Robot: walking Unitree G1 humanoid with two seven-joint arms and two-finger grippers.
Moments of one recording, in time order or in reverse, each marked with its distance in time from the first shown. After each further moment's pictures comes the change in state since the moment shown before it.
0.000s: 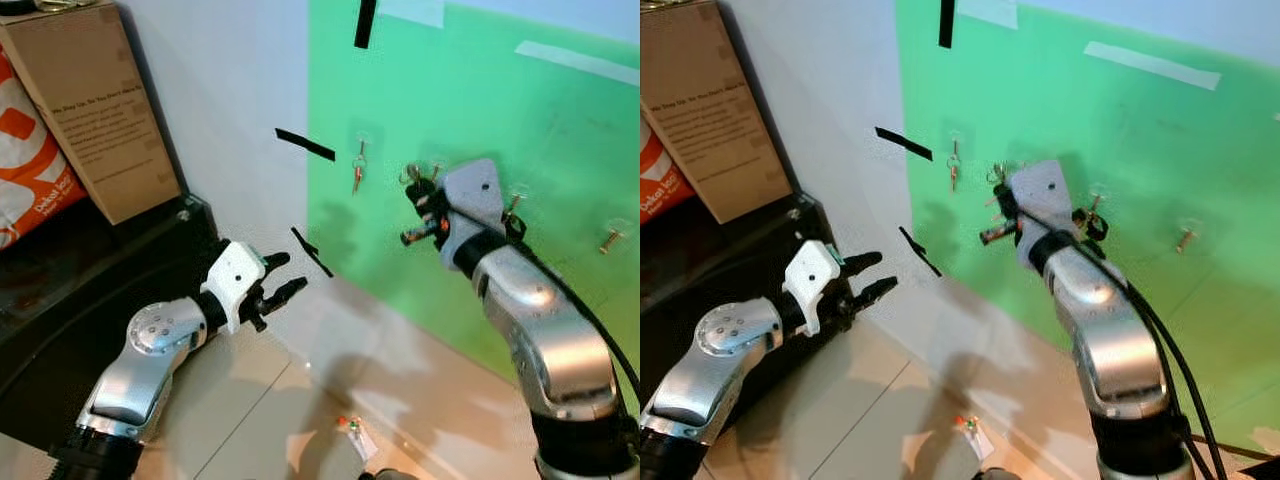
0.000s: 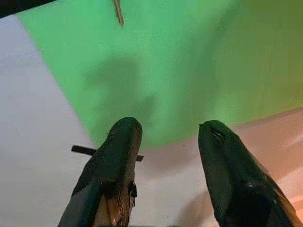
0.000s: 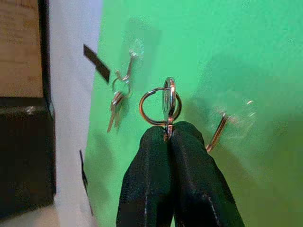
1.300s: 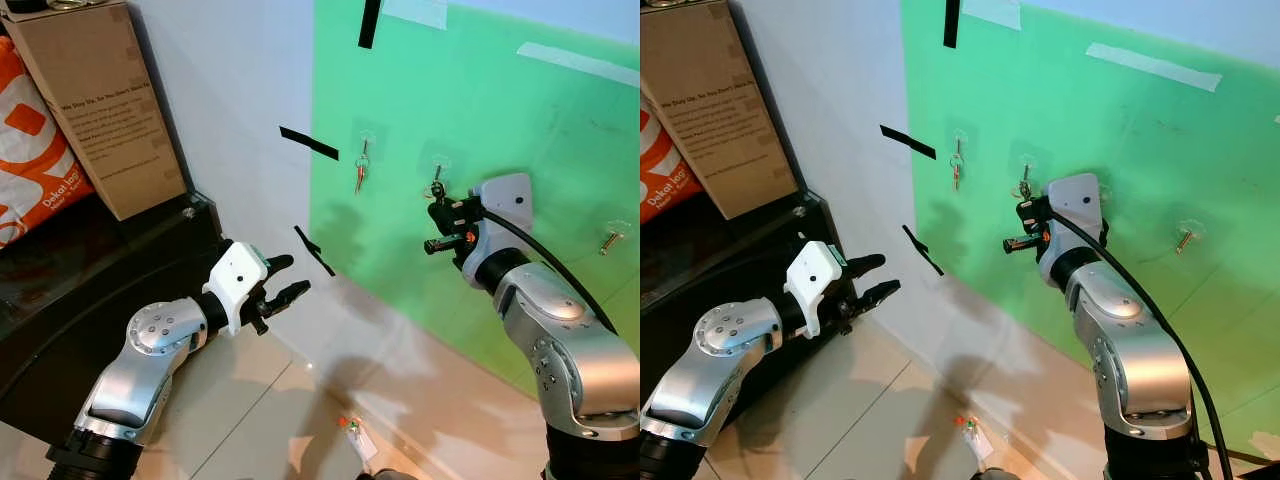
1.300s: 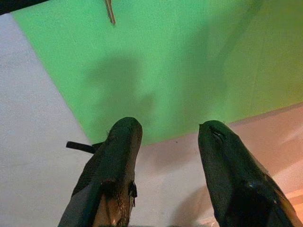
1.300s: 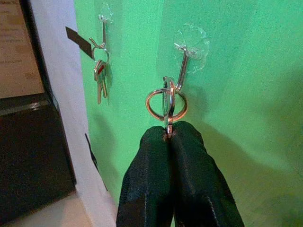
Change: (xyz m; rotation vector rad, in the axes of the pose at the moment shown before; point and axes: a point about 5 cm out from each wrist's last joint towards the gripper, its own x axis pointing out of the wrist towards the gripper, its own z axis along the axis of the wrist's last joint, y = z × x) left arm -0.001 -0.003 0.003 -0.008 0.011 -0.031; right arm -0.020 -0.013 -0.016 0.159 0.101 -0.065
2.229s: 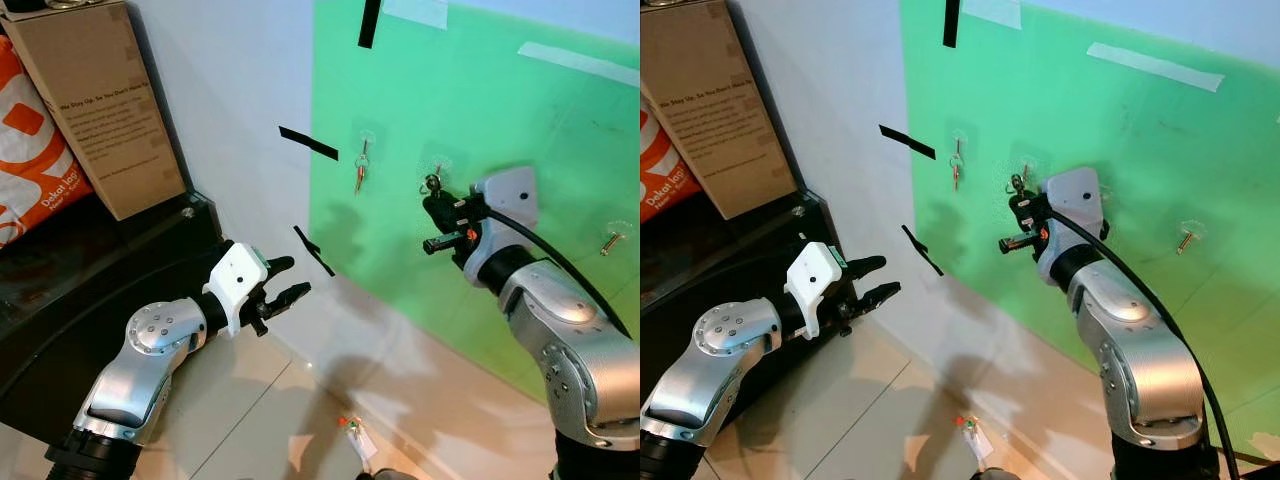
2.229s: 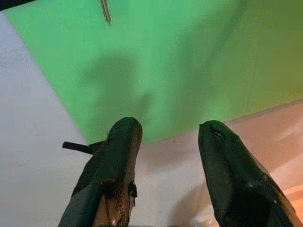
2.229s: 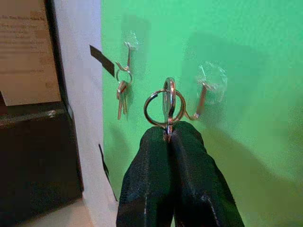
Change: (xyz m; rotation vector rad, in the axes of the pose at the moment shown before) left arm -0.001 0.000 0.000 0.003 0.003 -0.015; right arm -0.007 0.007 0.013 -0.020 -0.059 0.075
